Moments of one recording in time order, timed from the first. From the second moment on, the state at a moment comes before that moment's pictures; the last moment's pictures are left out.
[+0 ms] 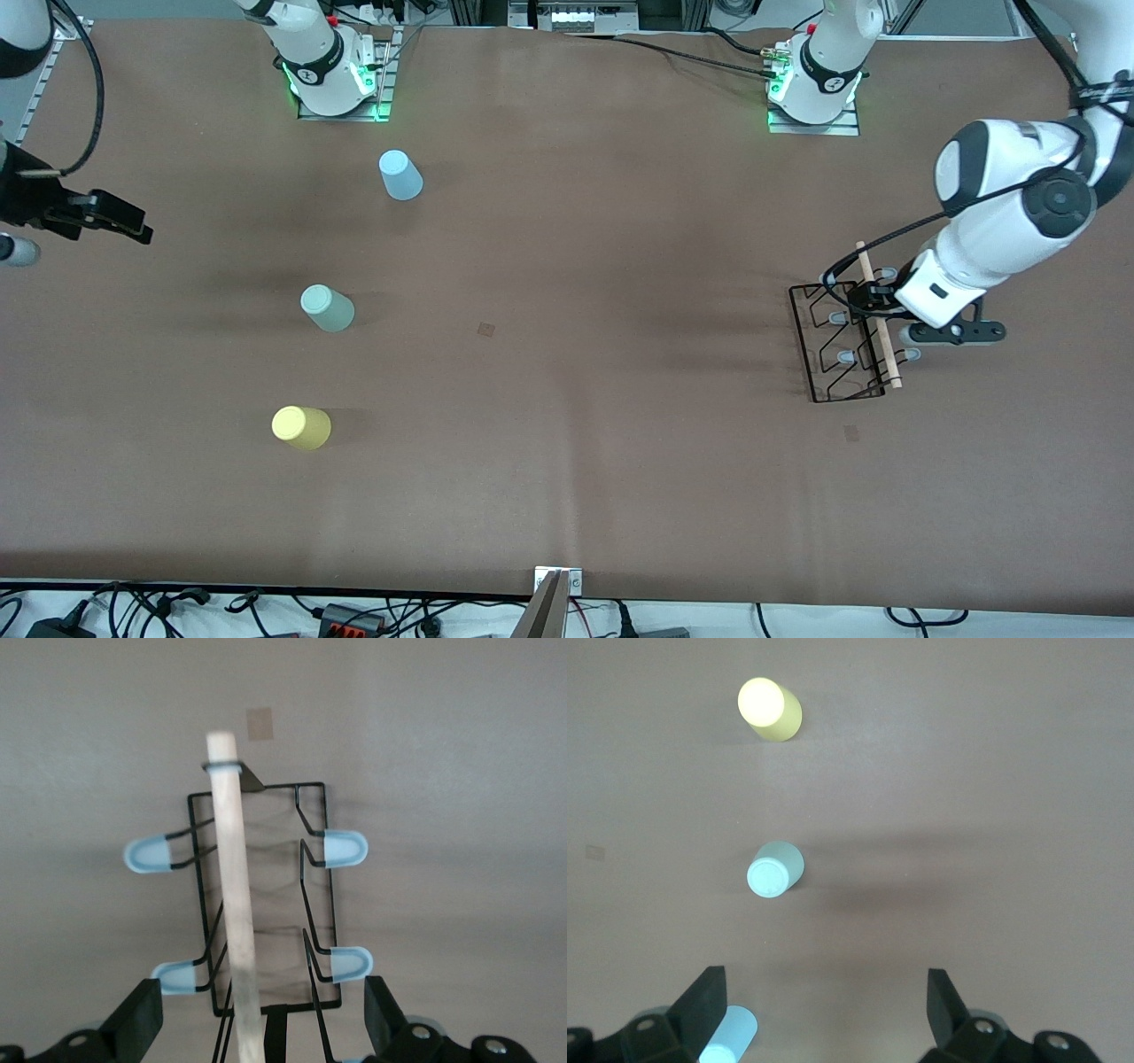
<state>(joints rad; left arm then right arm) 0.12 0.15 -0.17 -2.10 0.04 2.25 -0.11 -0.02 0.04 -0.05 -1.69 0.00 1.67 -0.02</state>
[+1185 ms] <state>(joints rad) 0.13 0.13 -0.17 -2.18 0.04 2.30 -0.11 0.07 0.25 -0.04 -1.70 0.01 1.76 0.00</state>
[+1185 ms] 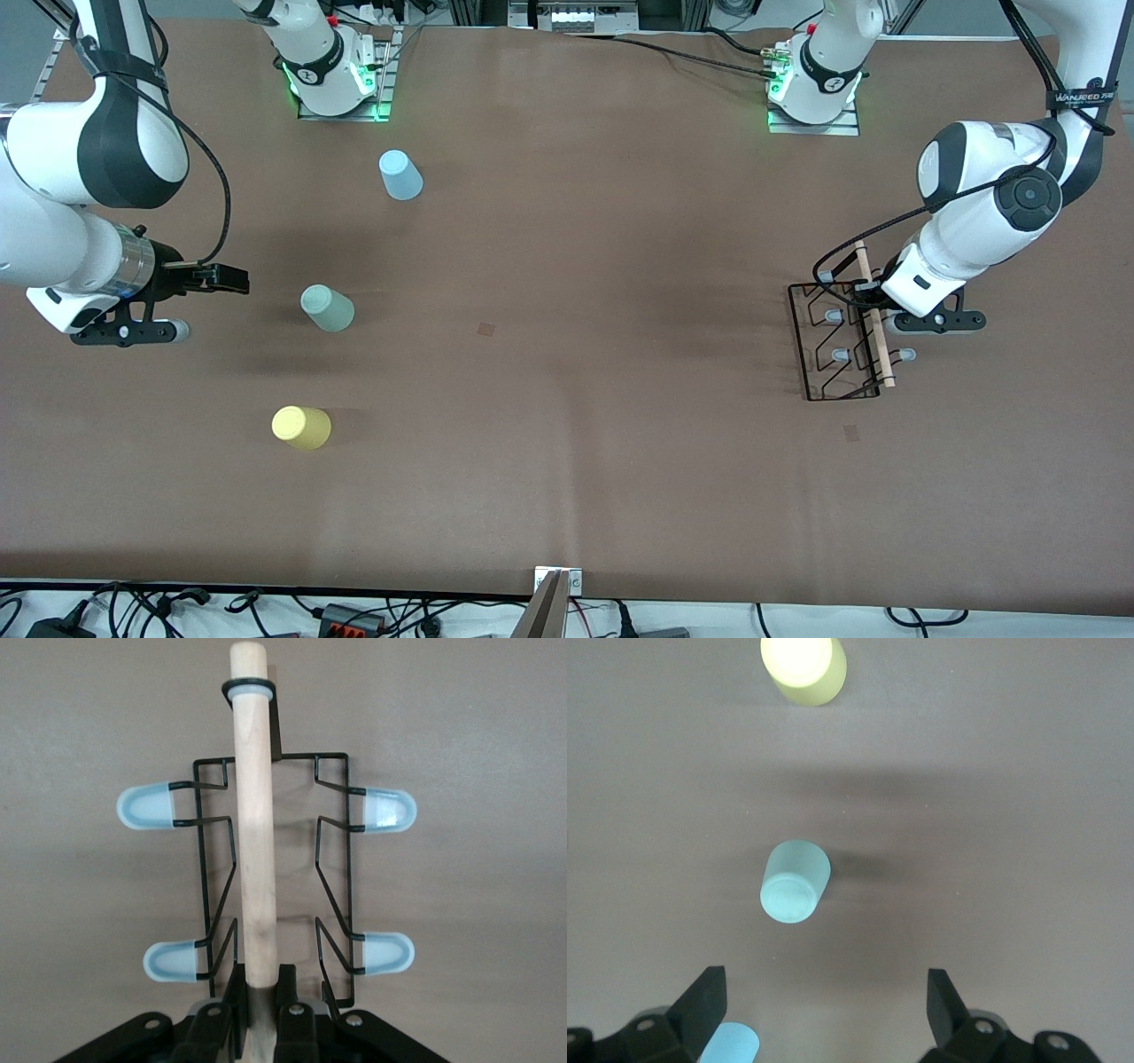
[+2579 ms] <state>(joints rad) -0.35 0.45 -0.51 -1.52 0.12 1.95 -0.86 0.15 0.38 -0.04 -1.85 0.04 1.98 0.01</state>
